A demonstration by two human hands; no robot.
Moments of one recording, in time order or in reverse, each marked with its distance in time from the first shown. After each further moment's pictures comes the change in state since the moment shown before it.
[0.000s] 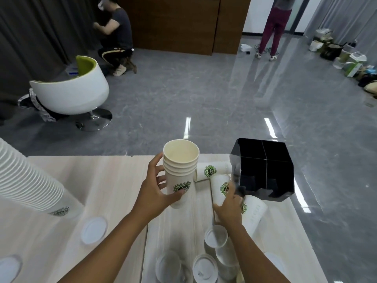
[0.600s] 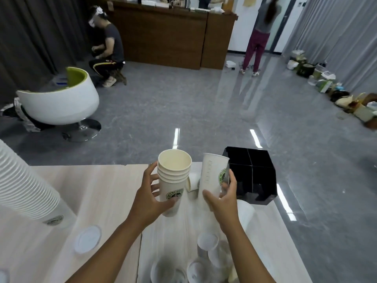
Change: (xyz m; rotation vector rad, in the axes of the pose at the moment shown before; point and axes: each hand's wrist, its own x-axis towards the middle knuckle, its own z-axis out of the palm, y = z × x) left_hand -0.014 0.002 -0.008 -0.028 -0.019 0.005; right_hand -0.073 -0.070 -0.073 0.757 0.066 -0.209
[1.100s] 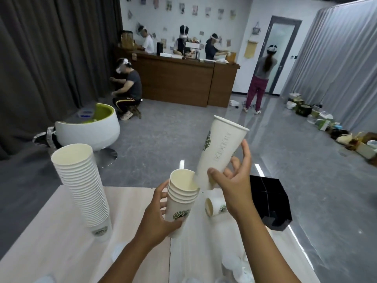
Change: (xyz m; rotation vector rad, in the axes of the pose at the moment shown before) left_hand -0.064 0.033 -0.105 -0.021 0.019 0.125; right_hand -0.094 -0.203 0.076 0.232 -0.180 -0.404
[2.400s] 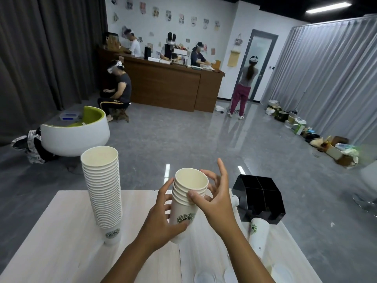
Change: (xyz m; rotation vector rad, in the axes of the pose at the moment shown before) left_hand -0.026 0.004 -0.069 -0.069 -0.147 0.119; right_hand -0.071 0.023 0.090 -0.238 -0.053 -0.036
